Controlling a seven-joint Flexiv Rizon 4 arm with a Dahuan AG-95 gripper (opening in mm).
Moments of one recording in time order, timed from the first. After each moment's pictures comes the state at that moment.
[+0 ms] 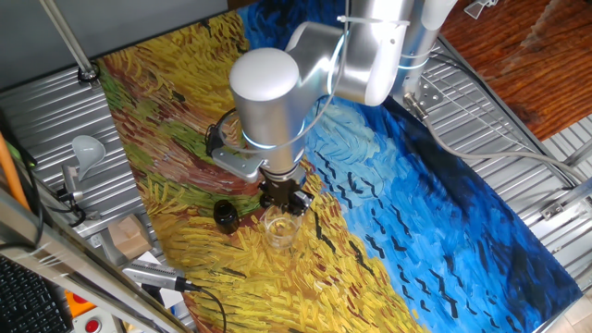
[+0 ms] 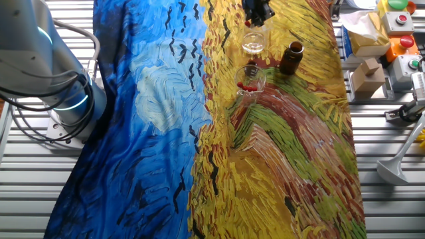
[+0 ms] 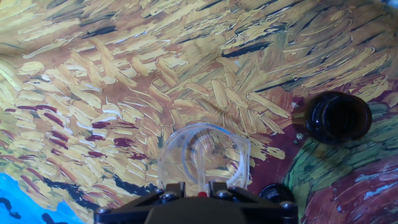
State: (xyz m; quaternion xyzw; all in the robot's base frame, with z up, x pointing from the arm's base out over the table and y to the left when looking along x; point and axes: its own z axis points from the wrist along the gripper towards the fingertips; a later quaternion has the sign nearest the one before) arm 0.466 0.236 0.115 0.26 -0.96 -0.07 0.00
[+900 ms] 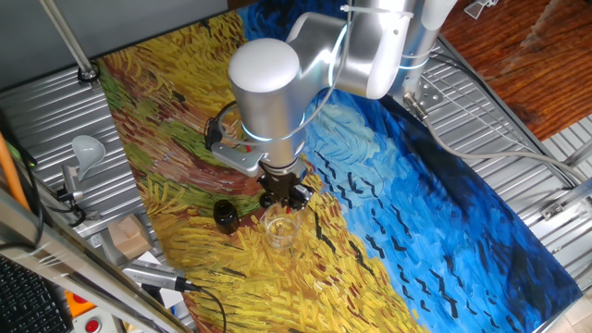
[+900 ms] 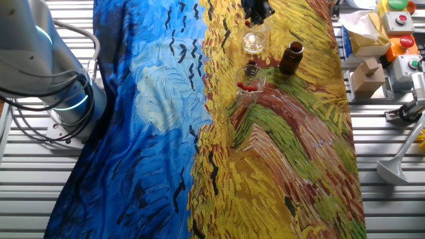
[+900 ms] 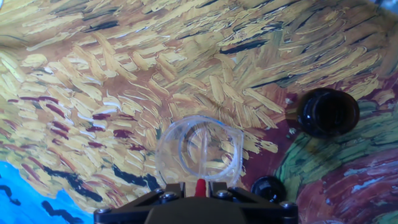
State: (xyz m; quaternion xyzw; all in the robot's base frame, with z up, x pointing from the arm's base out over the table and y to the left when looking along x) arm 0.466 0.233 0.124 0.27 -0.96 -0.06 0.00
